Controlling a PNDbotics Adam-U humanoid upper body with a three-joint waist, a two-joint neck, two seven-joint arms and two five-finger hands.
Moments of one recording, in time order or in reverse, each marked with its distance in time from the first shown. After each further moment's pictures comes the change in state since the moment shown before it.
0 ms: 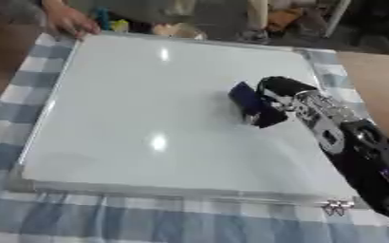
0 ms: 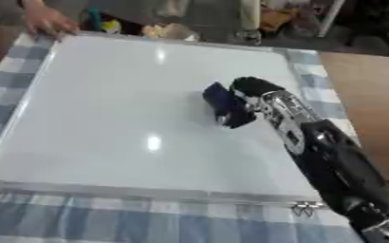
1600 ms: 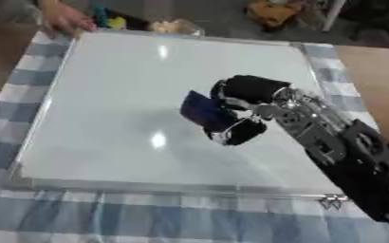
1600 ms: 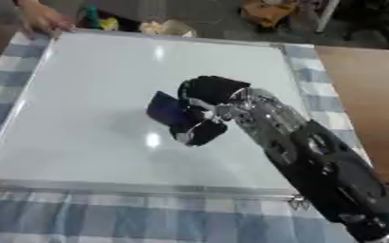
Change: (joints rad) left arm 0.006 0.000 0.005 0.006 0.004 0.002 0.001; right arm 0.003 0.018 0.153 -0.312 -0.053 -0.085 0.119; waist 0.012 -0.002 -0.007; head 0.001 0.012
